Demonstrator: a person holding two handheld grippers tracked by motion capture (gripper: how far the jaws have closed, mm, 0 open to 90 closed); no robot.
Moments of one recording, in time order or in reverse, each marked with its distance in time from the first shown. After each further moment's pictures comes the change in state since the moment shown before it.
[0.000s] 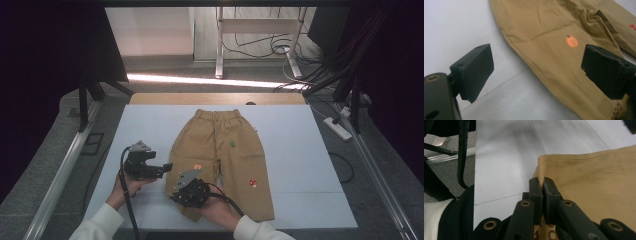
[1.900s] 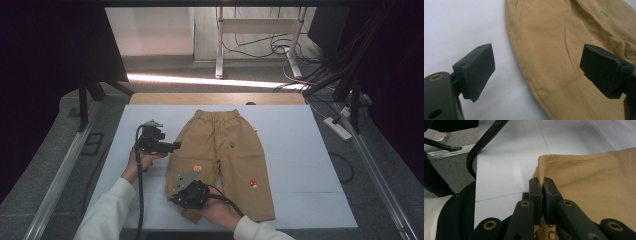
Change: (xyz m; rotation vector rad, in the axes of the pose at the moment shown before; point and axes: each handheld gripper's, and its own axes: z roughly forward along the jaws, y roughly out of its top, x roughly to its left) left arm 0.039 0.055 0.058 0.051 0.012 -0.037; right arm 0.003 -0.001 0.002 0.010 0.005 -0.032
